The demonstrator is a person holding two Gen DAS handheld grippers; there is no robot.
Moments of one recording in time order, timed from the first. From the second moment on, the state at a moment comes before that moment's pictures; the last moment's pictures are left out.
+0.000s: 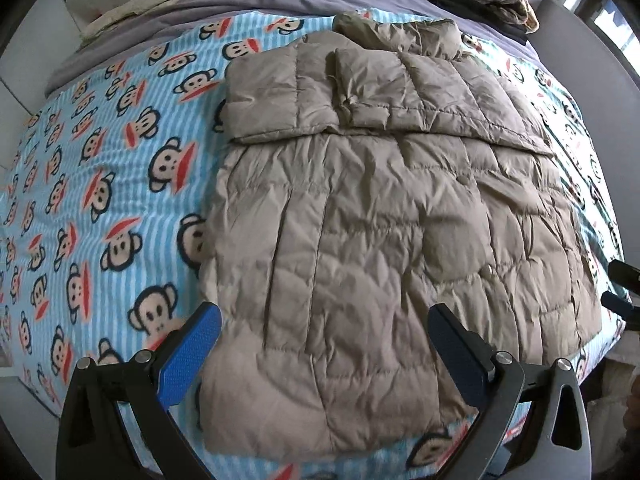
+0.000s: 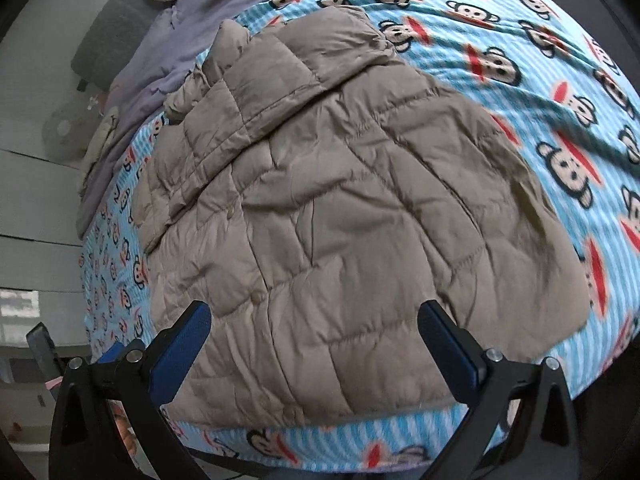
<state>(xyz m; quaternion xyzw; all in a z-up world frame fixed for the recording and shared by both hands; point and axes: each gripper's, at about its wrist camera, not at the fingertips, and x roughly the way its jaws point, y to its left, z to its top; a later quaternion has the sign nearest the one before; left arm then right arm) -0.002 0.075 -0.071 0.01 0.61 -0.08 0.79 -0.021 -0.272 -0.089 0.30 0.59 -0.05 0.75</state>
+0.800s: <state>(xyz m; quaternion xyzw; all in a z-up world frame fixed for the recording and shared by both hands) -0.087 0.060 -0.086 -0.02 0.66 0.00 0.75 -0.081 -0.319 -0.108 0.35 0.64 -0.02 0.69</state>
